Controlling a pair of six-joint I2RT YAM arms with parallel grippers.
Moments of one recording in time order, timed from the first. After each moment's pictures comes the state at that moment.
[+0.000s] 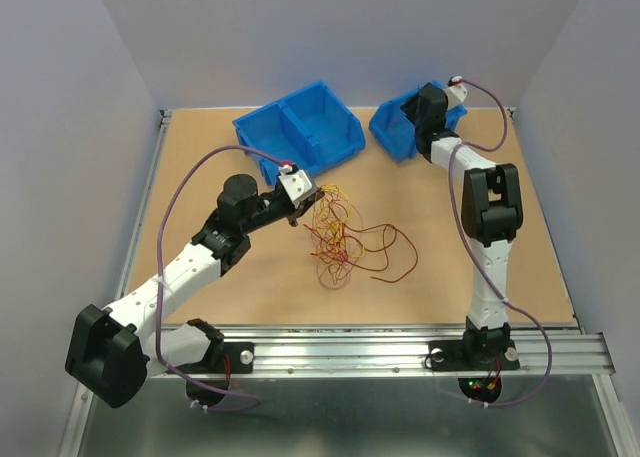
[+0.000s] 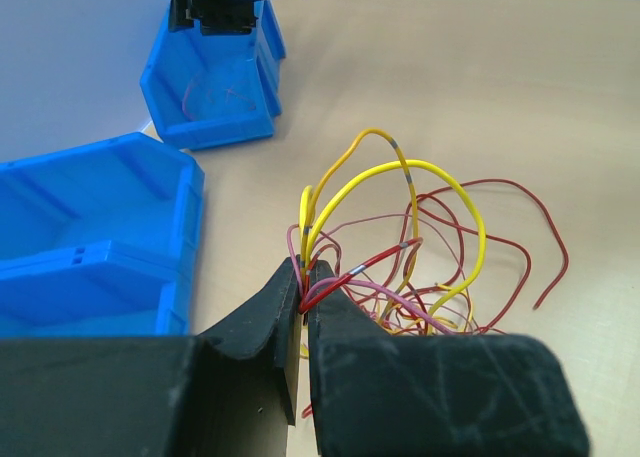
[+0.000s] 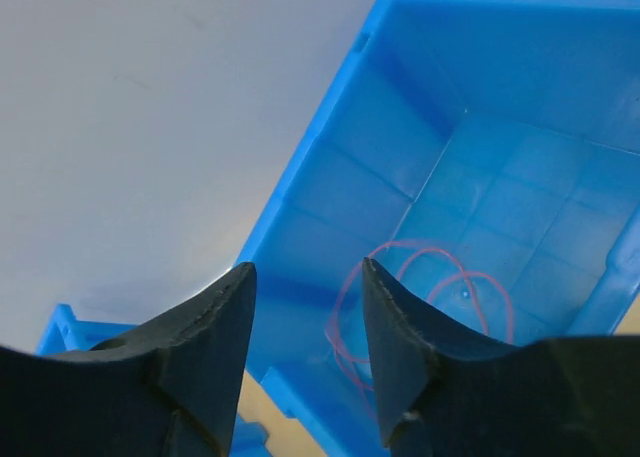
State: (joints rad) left arm -0.57 1.10 0.74 0.26 0.47 0.27; right arm 0.17 2.25 1.76 0.26 0.37 0.76
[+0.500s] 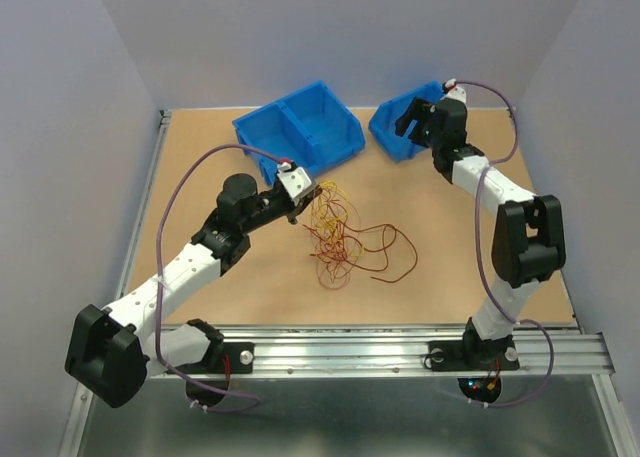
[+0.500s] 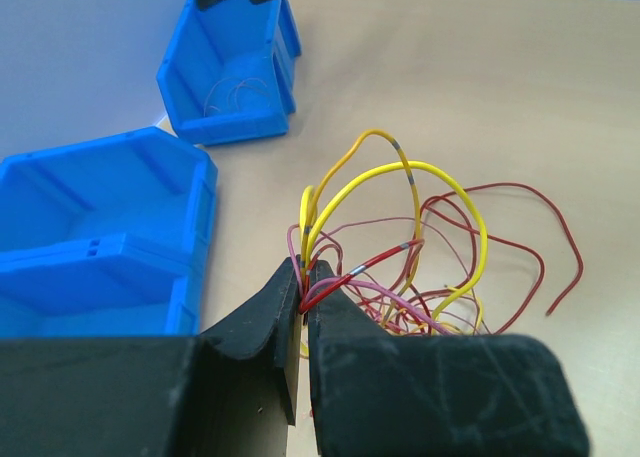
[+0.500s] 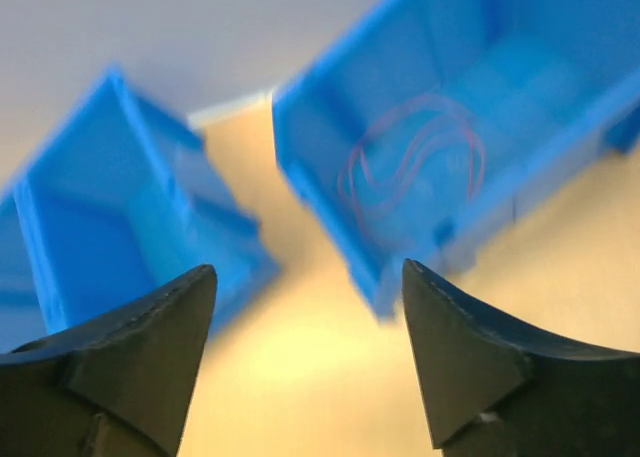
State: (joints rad) left arm -0.57 1.10 0.75 0.26 0.44 0.27; right arm 0.18 1.89 1.44 0.17 0.09 0.52
